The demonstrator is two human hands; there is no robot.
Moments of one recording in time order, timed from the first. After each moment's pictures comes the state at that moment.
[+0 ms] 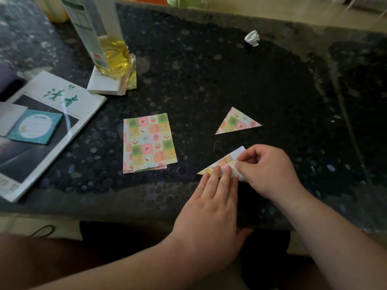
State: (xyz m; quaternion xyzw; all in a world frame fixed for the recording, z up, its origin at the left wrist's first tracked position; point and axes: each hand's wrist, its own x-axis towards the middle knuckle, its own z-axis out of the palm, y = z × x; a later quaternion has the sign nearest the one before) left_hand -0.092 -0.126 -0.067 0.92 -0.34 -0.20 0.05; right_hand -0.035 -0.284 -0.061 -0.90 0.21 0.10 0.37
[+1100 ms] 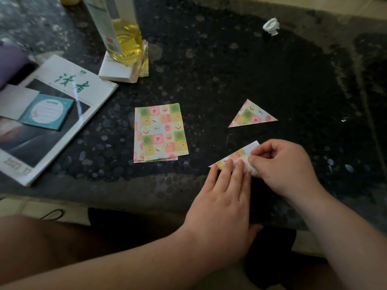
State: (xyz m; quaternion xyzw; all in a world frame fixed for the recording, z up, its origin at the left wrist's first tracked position) left_hand -0.092 -0.125 -0.073 0.92 -0.34 -0.20 0.07; right_hand -0.034 -0.280 -0.065 -0.90 0.22 0.07 0.37
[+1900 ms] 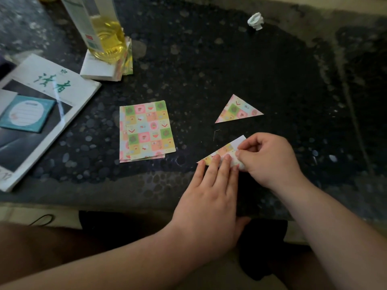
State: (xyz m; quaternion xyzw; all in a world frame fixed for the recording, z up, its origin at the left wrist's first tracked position) left_hand -0.093 -0.128 -0.071 0.92 -0.33 -0.19 0.05; right_hand -0.034 -0.282 -0.065 -0.89 0.22 0.07 0.38
